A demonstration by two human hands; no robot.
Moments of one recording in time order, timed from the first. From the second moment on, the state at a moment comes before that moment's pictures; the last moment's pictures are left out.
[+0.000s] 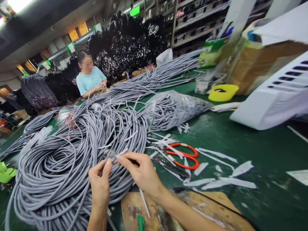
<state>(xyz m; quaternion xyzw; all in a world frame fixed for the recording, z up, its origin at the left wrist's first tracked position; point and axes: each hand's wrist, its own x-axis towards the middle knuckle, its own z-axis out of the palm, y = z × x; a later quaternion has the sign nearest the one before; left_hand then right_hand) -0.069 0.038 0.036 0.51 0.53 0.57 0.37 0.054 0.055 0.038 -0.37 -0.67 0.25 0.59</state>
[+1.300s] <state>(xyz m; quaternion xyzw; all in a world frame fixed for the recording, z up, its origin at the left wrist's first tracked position) -0.062 0.039 0.039 0.48 0.54 0.59 0.38 0.053 0.052 0.033 -0.29 -0.74 0.14 0.59</state>
